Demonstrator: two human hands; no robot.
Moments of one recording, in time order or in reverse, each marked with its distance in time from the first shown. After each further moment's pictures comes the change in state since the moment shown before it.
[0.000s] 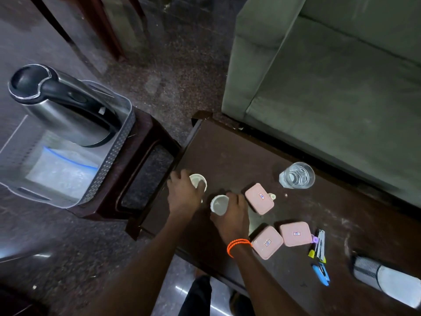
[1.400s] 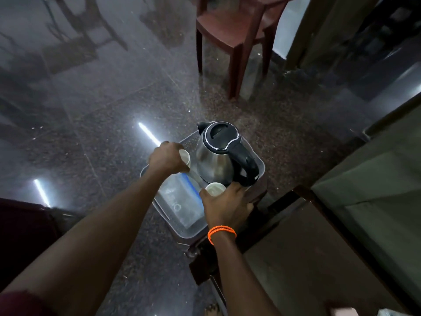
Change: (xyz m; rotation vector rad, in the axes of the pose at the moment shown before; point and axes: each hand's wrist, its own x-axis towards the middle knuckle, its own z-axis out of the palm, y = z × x) left_hand 0.153 -0.177 -0.348 0.181 0.139 -0.251; right_hand 0.028 -0.364 0.115 -0.214 0.163 -0.240
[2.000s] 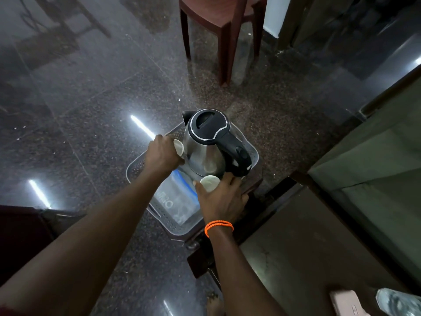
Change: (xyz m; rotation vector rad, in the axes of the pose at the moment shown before) left_hand 0.016 0.013 0.032 0.024 0.146 0.031; right_hand 0.008 0.017 0.022 -0.043 -0.009 -0.058
